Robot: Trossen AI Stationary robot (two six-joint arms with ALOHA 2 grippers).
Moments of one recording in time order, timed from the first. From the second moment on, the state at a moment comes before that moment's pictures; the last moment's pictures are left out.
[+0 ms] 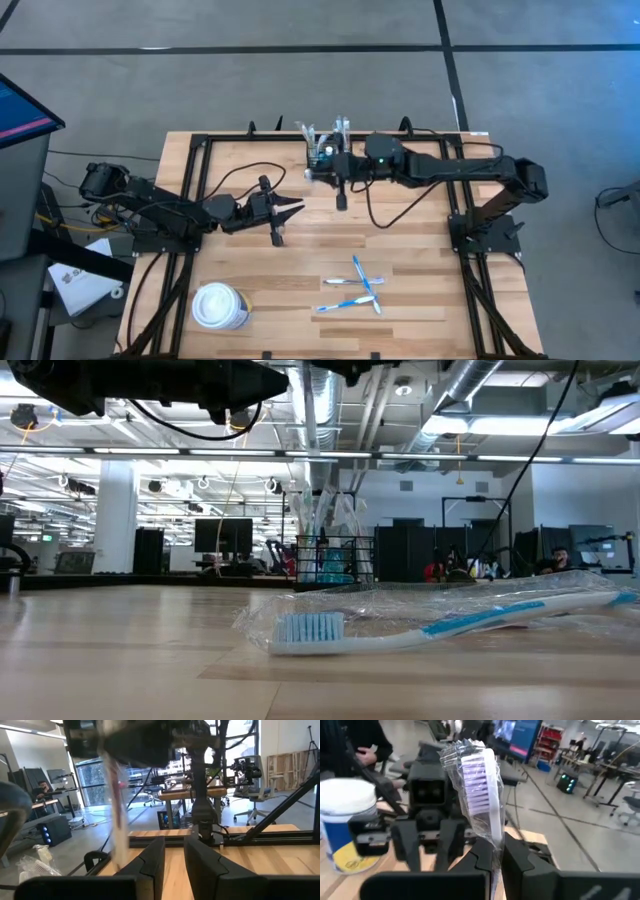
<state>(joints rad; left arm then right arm) -0.15 1.28 0.46 0.95 -0.41 0.19 -0.12 1.54 1.25 0.16 -0.15 -0.25</state>
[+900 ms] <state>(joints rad) -0.15 1.28 0.46 0.95 -0.42 0.19 -0.47 1.43 1.07 0.21 -0.16 -0.12</state>
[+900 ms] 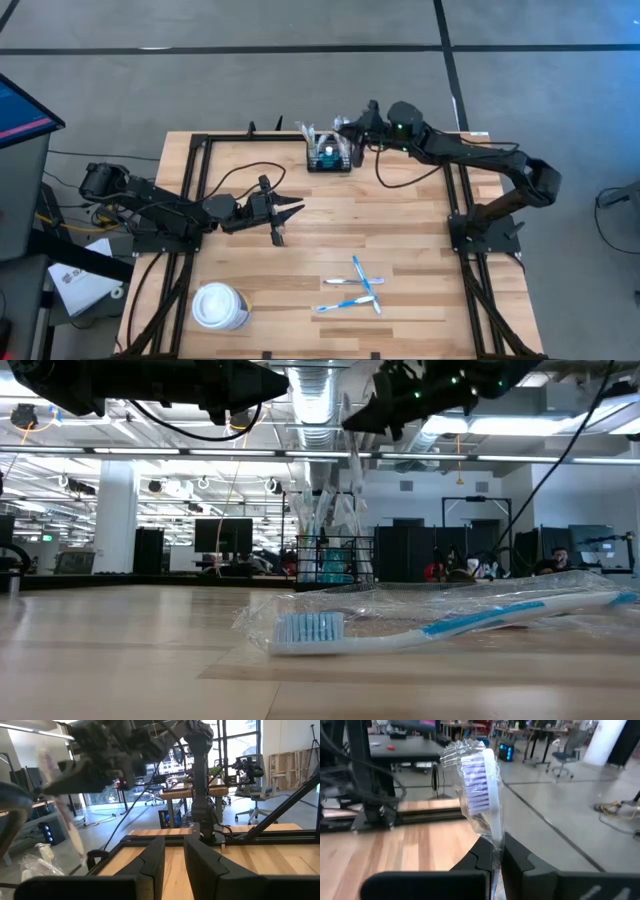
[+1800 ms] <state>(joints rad) -0.14 1.28 0.46 0.95 -0.42 0.19 -0.67 1.54 0.76 0.81 -0.21 0.04</state>
